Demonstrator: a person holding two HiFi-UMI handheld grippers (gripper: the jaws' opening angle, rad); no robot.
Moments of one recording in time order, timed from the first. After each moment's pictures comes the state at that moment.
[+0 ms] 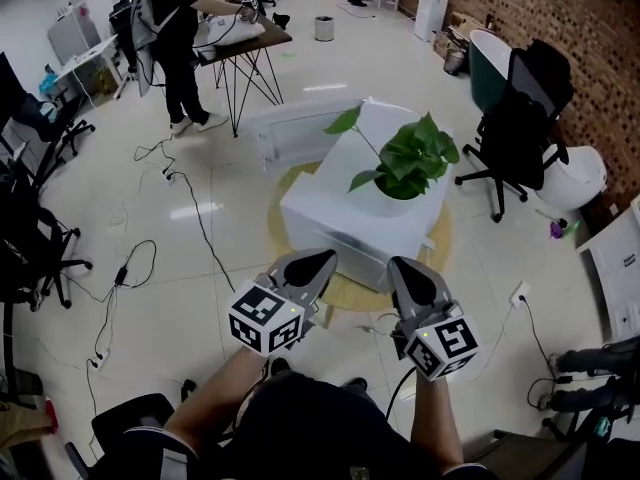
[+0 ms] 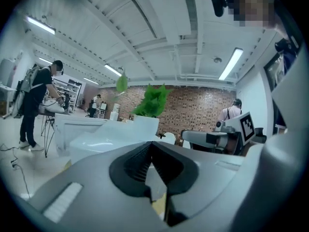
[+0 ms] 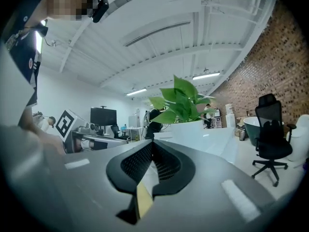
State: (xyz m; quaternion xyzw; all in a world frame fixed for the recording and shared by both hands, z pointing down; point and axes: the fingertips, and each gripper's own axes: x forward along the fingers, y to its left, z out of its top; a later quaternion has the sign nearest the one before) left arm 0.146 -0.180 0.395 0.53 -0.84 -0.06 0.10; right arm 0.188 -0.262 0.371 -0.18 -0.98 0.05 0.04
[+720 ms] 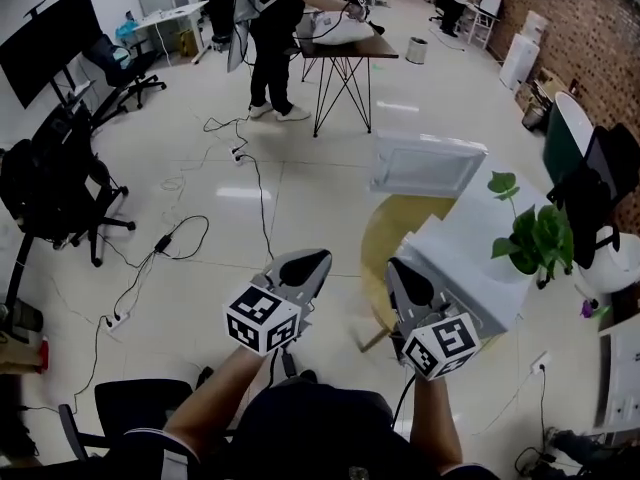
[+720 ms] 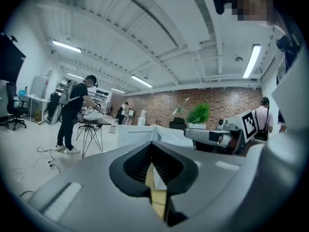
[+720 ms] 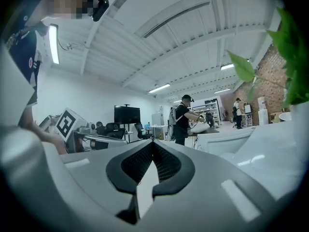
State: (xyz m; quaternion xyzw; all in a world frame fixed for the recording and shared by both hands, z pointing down) left arm 0.047 0.051 0.406 0.39 -0.91 -0.07 0.09; right arm 0.066 -0.045 0.379 -0.32 -0.94 0.02 0.05
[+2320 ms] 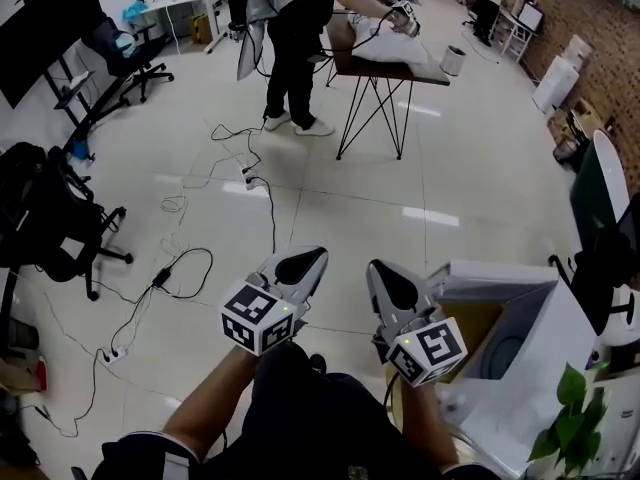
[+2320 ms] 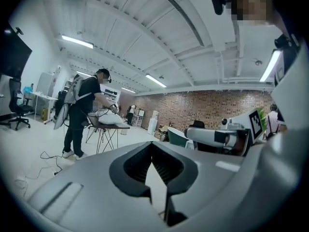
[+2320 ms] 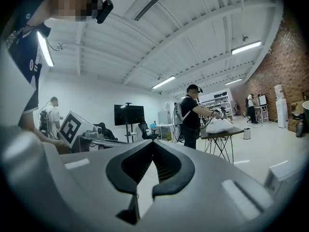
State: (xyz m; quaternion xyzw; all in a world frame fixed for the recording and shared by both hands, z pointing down) left arm -0.278 0.174 0.425 0.35 -0.93 -0.09 0.10; right arm -0.255 0.103 0.392 -0.38 -0.92 0.04 0.06
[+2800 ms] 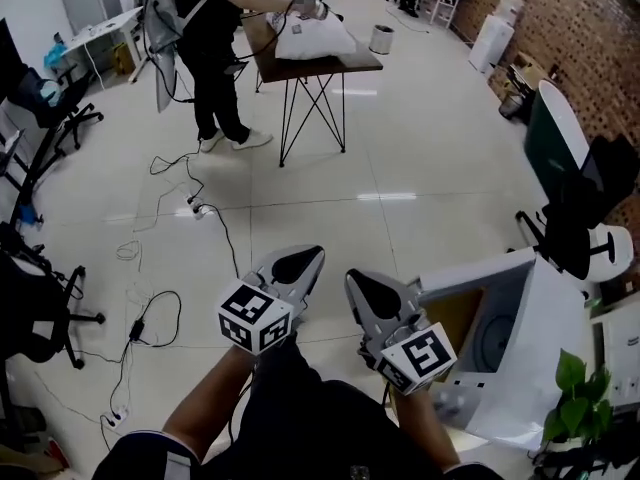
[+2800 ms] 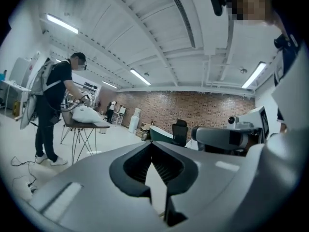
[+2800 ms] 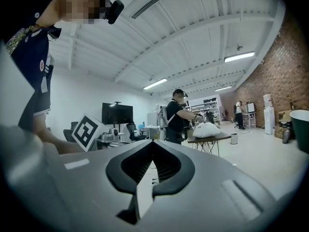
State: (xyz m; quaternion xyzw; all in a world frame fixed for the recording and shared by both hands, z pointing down) left arm -0.370 0.107 0.427 0.47 -0.88 -0.09 0.10; right arm -0.313 0.079 0.388 -0.31 -0.95 0.03 0.05
